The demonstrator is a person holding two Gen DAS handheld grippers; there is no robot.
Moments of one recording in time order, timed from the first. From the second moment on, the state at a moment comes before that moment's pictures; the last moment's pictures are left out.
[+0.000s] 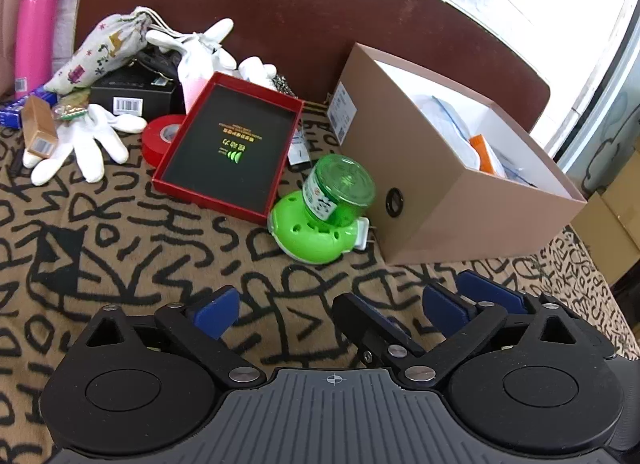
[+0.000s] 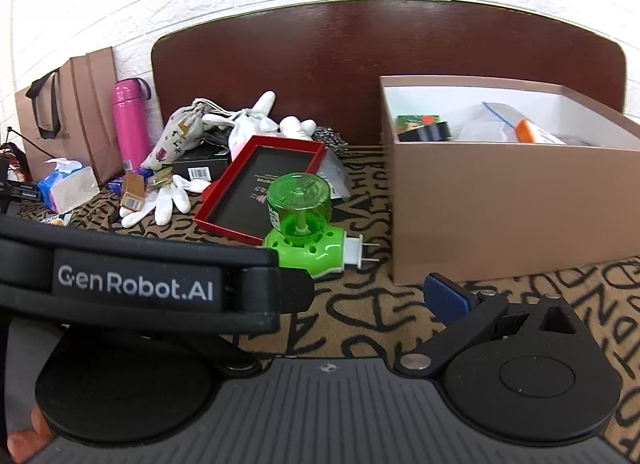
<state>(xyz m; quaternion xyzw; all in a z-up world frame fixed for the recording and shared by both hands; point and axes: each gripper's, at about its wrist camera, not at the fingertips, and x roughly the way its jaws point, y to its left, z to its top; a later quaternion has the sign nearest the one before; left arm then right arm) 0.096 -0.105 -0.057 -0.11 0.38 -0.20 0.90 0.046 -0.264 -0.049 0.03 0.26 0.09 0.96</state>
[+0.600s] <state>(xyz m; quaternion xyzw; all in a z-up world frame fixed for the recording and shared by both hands) 0.149 -0.120 -0.055 -0.07 0.35 -0.25 0.90 0.087 -0.250 -0.060 0.02 0.26 0.13 0.96</state>
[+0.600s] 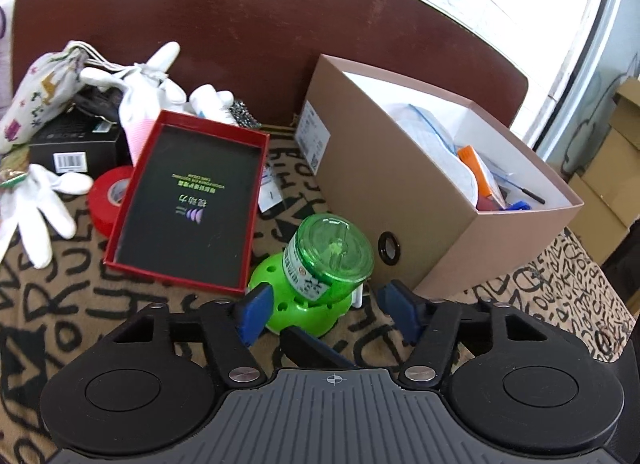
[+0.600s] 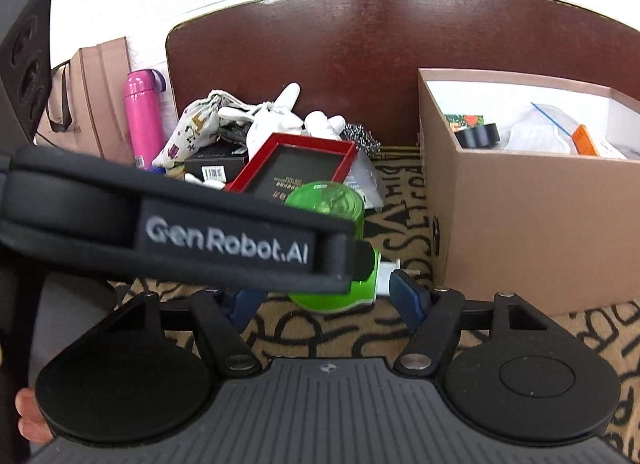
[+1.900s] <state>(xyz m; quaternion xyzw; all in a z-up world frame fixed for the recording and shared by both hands) 0.172 -0.120 -0.054 -0.03 0.37 -0.25 0.89 0.104 -0.230 -0.065 -0.01 0.22 0.10 0.97</state>
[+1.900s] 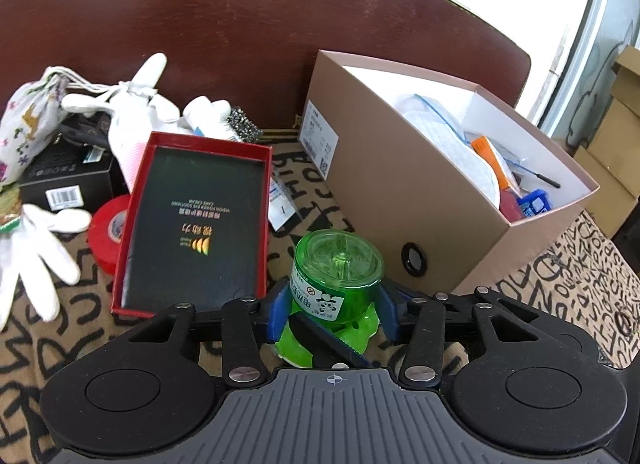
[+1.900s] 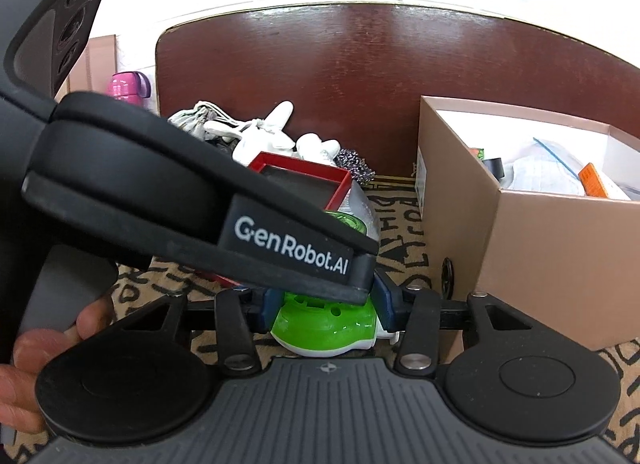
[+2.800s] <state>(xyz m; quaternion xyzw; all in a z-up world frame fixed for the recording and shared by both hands) 0.102 -0.197 0.065 0.02 0.25 -0.30 0.92 0.030 -0.295 0.037 -0.01 0.10 0.06 0.99</state>
